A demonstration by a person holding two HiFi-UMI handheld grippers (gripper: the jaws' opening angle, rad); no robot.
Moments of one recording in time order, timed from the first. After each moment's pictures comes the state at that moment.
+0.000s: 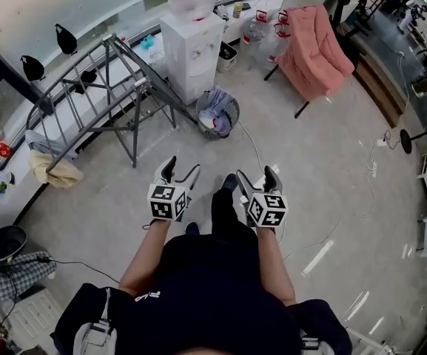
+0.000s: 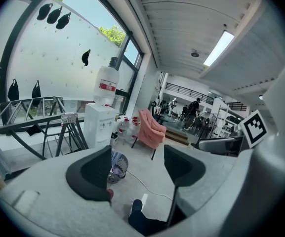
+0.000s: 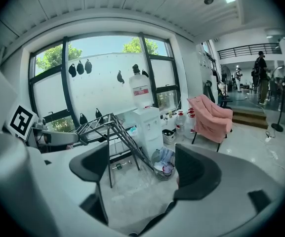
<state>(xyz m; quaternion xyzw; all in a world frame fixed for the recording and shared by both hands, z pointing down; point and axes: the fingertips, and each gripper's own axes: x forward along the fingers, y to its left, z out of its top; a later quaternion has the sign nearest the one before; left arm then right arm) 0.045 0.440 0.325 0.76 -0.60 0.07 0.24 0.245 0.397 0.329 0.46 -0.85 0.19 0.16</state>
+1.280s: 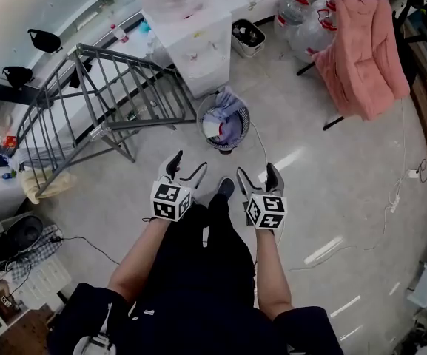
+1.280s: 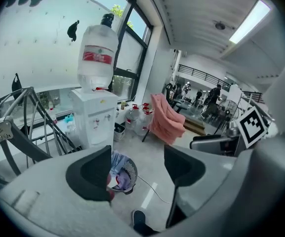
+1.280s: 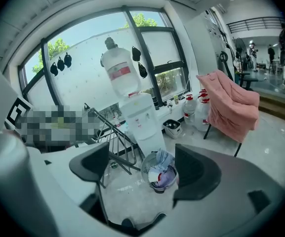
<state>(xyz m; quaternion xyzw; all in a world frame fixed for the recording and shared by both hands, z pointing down) 0.086 0.076 0.417 0.70 -0.63 0.16 0.30 0.254 0.019 0.447 0.37 -0.86 0.27 0.21</state>
